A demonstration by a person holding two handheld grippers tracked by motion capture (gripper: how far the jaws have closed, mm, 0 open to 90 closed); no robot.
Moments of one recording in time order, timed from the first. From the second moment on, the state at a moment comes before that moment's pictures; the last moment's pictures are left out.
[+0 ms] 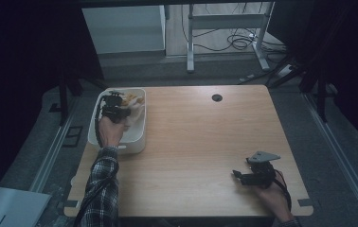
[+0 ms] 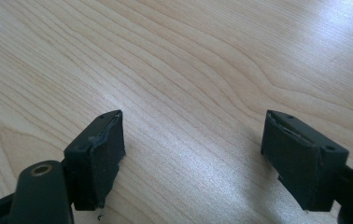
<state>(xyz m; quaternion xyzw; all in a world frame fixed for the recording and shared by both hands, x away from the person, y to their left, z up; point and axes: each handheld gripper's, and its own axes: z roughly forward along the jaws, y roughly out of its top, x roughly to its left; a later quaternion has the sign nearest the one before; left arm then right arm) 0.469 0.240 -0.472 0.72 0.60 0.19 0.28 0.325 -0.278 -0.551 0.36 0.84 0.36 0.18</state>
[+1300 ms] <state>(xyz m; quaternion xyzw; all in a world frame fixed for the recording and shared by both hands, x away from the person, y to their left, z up) 0.465 0.244 -0.475 0.76 0.58 0.13 0.24 0.325 -0.278 -0.551 0.36 0.84 0.36 0.18</state>
